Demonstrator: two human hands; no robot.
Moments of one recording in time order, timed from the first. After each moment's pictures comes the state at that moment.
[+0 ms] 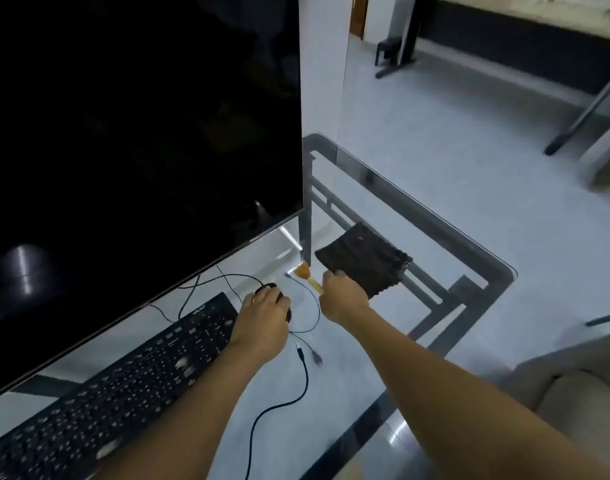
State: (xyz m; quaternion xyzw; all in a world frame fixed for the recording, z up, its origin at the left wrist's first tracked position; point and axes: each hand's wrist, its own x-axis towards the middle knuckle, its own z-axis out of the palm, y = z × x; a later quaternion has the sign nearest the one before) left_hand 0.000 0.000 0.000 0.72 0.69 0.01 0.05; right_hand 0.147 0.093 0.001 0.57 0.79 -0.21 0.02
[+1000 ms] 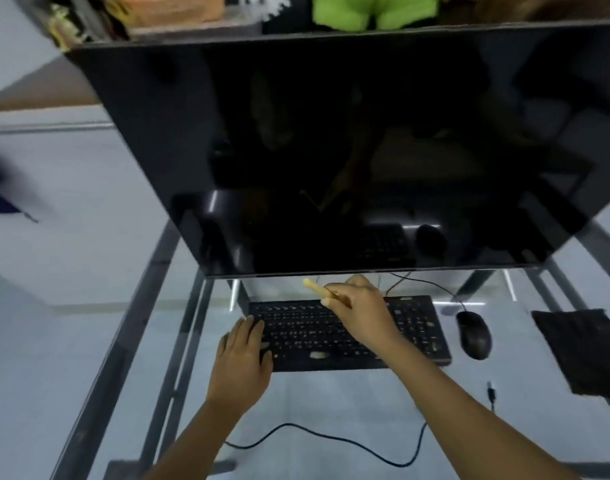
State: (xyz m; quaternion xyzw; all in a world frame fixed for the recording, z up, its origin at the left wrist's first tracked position) left_hand -0.180 -0.319 -0.006 0.38 0.92 0.14 0.00; right_hand -0.080 -0.095 0.068 0.19 0.90 -0.36 -0.16
